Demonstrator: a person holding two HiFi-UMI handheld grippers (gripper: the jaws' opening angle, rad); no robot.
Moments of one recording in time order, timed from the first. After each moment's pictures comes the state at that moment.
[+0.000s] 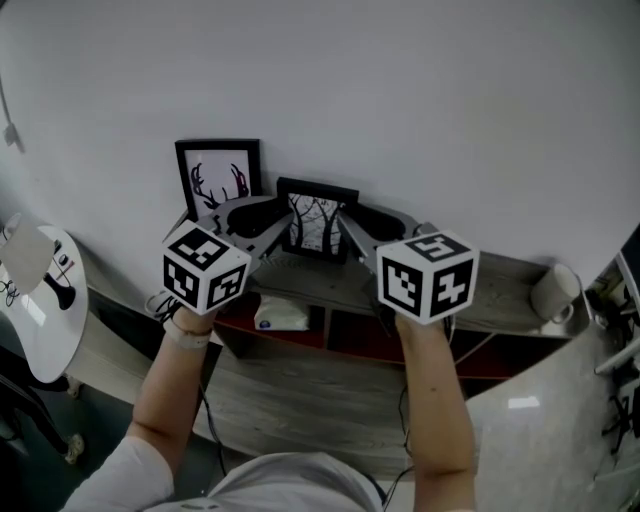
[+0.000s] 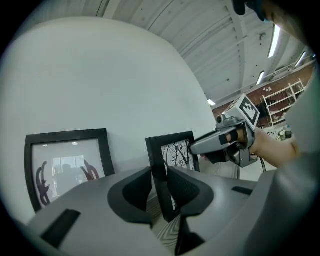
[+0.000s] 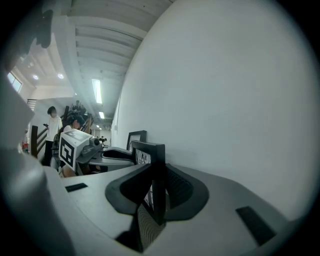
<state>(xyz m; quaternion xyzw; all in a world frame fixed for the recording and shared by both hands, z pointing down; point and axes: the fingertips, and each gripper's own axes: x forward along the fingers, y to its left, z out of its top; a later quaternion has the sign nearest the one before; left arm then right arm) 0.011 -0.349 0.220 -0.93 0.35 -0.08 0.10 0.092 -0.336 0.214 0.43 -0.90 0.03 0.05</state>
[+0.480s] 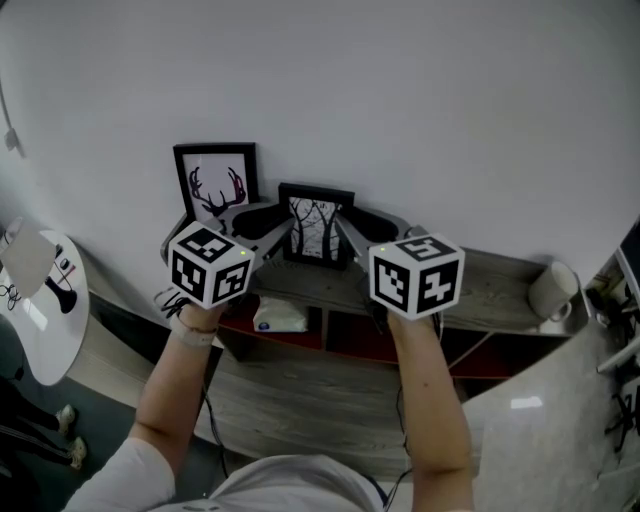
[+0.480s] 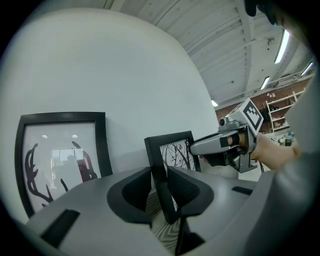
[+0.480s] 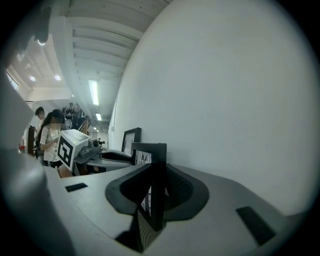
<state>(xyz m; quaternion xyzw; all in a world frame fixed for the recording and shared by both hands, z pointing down) 0.018 -0.361 0.238 -0.93 0.35 -0.09 0.06 0.098 -0.349 0.229 0.44 -0.90 0.04 0.03</state>
